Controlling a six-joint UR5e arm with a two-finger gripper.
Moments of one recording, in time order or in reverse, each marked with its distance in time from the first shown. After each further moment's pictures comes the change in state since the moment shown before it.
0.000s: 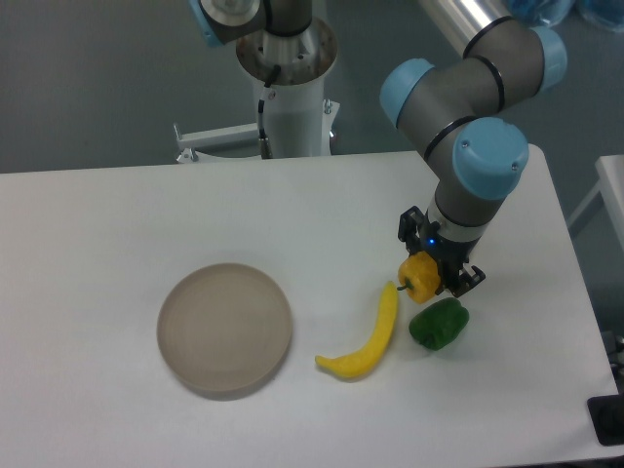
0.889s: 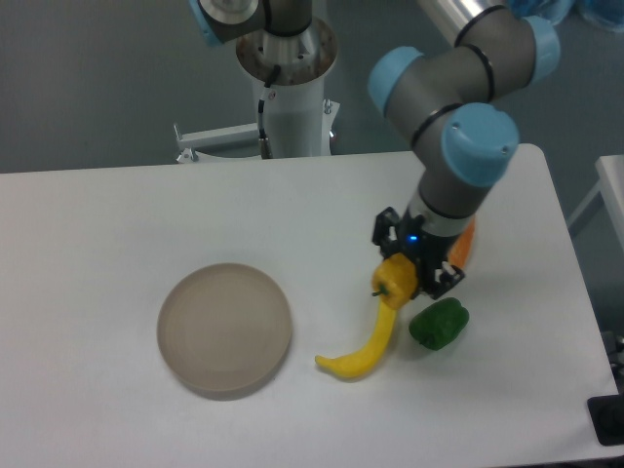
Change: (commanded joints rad) arm -0.139 0.070 -0.052 0.002 -0.133 -0.286
